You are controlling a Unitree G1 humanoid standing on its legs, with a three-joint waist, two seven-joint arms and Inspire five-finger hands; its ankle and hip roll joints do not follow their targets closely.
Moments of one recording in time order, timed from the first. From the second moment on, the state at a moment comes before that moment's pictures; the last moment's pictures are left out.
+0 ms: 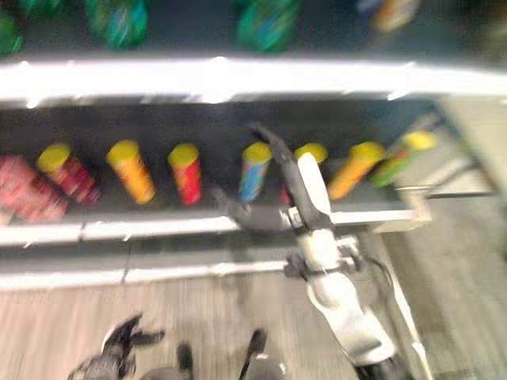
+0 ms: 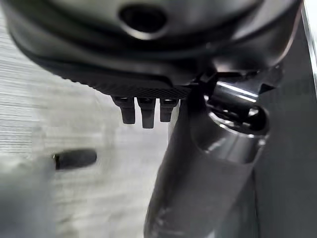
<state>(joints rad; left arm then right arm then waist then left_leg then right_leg) 0.09 0.24 -0.08 1.00 -0.25 -0.04 0.09 -0.04 -0.56 0.02 -0.24 -0.11 -0.18 -0.30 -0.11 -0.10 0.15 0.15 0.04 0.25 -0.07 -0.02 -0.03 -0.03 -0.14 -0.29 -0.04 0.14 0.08</state>
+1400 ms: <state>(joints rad) 0.09 0.22 -0.05 0.92 -0.23 -0.07 0.03 -0.10 -0.75 -0.16 -0.01 0.03 -0.19 -0.27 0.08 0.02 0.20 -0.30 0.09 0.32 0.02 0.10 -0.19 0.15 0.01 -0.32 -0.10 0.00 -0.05</state>
